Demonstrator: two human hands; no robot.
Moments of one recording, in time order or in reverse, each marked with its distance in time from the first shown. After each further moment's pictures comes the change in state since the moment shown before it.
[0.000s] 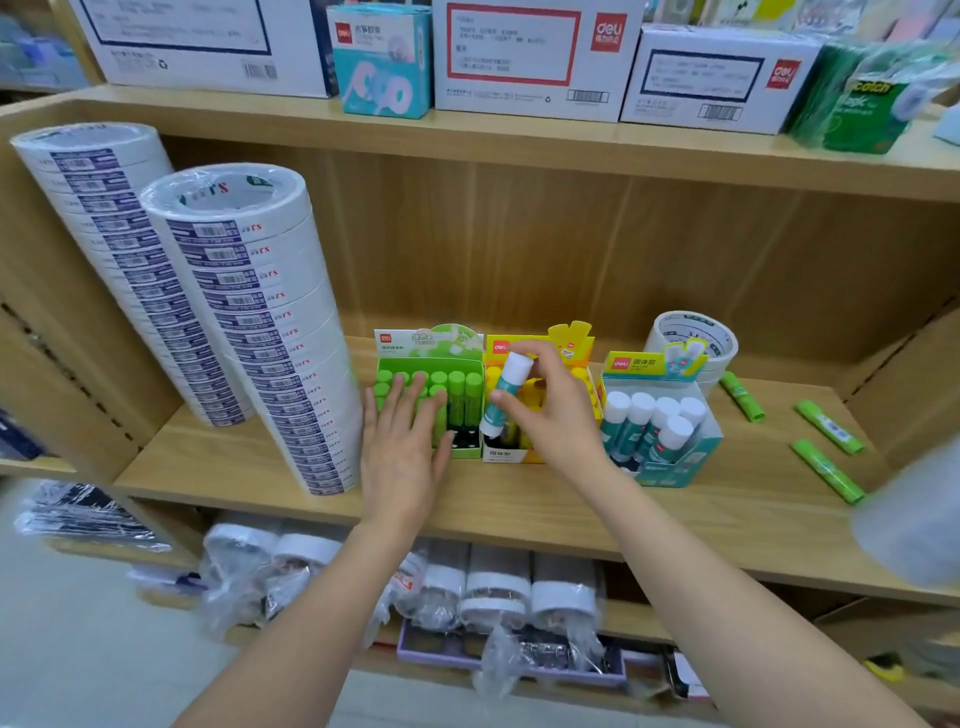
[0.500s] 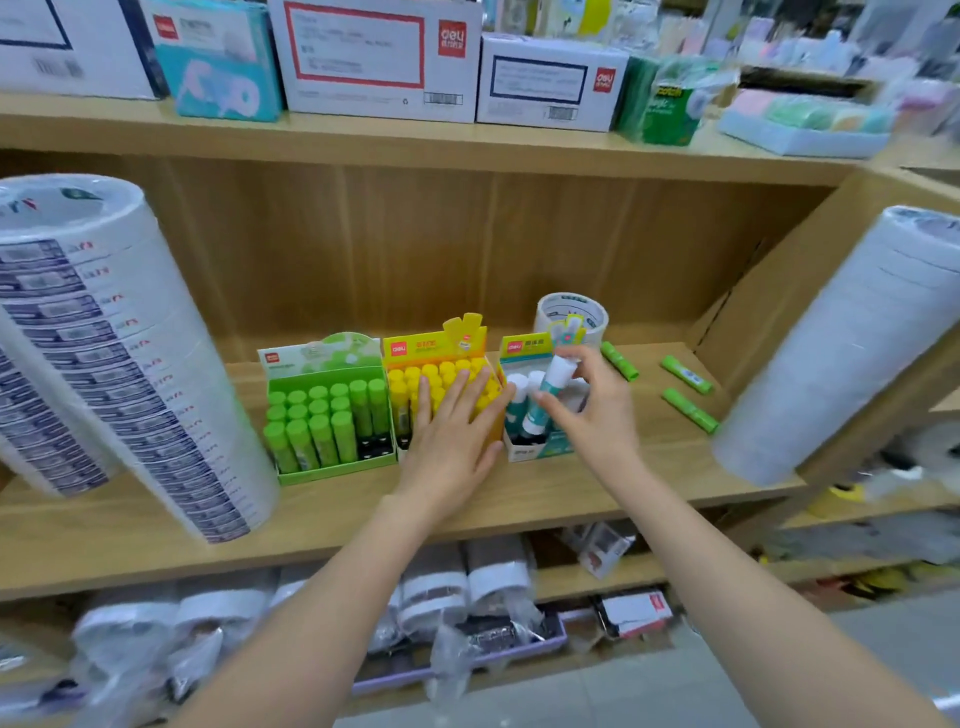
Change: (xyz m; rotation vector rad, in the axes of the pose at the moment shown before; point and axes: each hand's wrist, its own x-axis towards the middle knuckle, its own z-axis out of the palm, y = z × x) left_hand 0.027 0.101 0.026 -0.167 -0.385 0.408; right_hand -0.052 0.037 -0.098 -0.261 0.324 0.083
